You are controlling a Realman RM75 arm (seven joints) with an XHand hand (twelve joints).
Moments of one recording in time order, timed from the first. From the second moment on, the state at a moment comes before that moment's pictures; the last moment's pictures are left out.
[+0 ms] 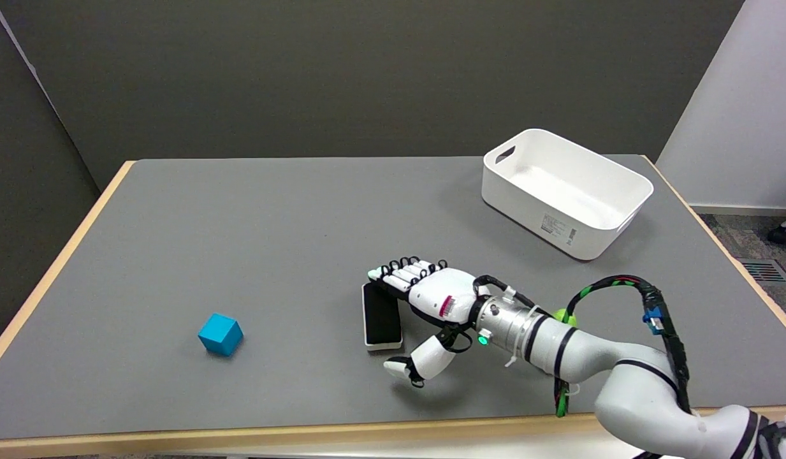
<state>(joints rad) -0.12 -0.98 -1.97 1.80 0.36 -0.15 0.31</state>
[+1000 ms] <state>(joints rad) -0.04 -1.19 -1.94 1.71 0.22 -0.25 0.32</state>
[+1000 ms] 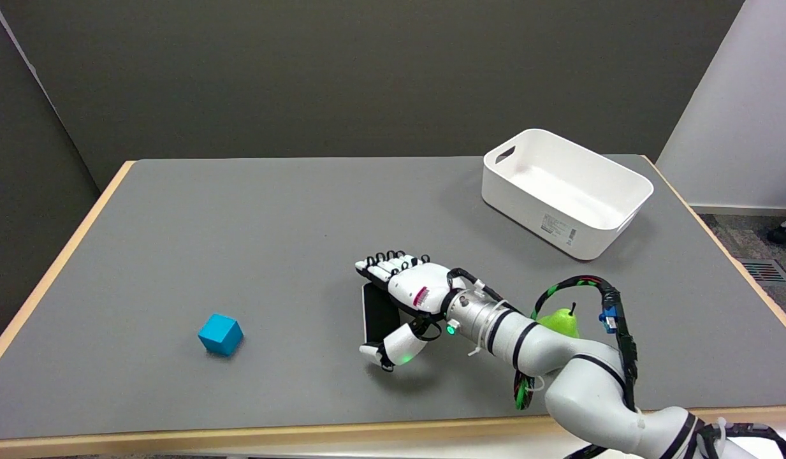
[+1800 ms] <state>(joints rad) -0.02 -1.17 -1.93 1.69 0.21 -0.26 0.34</state>
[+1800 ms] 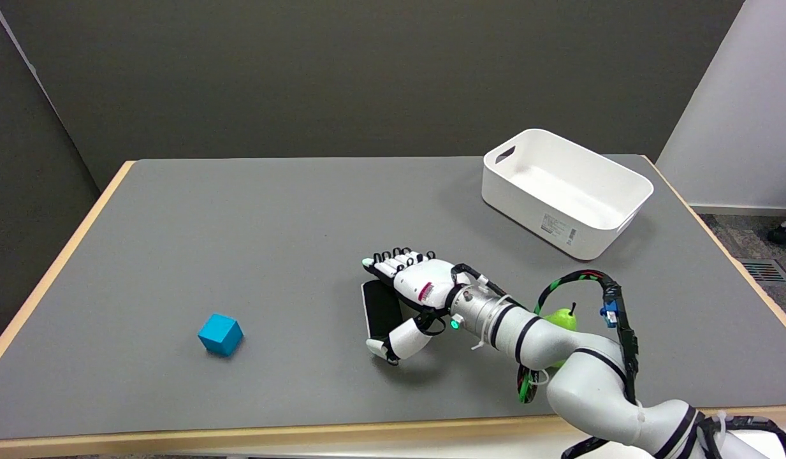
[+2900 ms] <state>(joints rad) -0.02 -1.11 -1.98 1.72 0.21 -0.26 0.37</state>
